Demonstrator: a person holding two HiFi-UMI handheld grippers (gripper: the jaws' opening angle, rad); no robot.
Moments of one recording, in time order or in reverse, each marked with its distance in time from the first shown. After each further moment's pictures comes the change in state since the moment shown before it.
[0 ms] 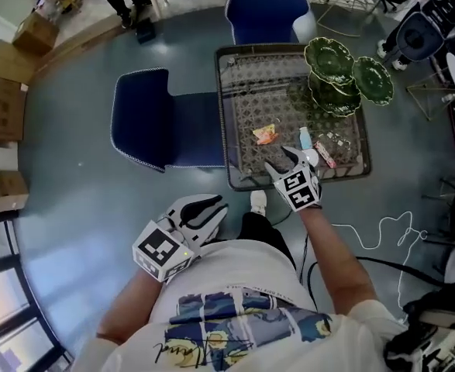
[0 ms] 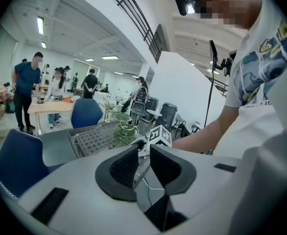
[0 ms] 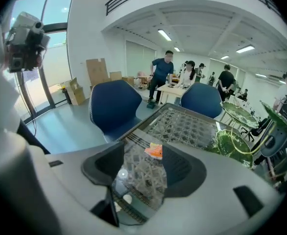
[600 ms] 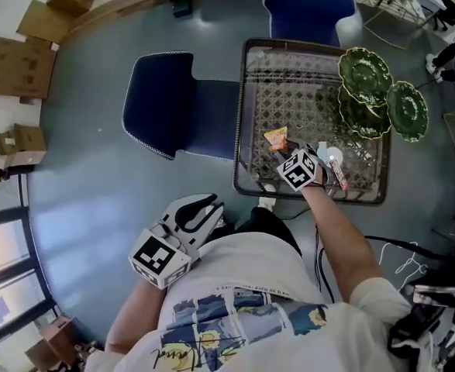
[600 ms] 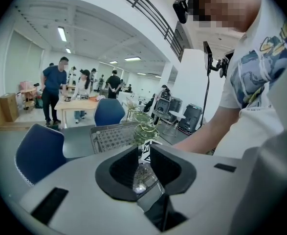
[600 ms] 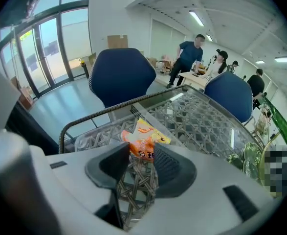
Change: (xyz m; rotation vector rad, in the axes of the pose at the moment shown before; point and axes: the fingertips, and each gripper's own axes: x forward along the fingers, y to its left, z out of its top) left arm 0.027 0.028 0.026 -0.113 -0.003 0.282; right arm 0.118 -0.052 -0.044 -0.277 0.210 0.179
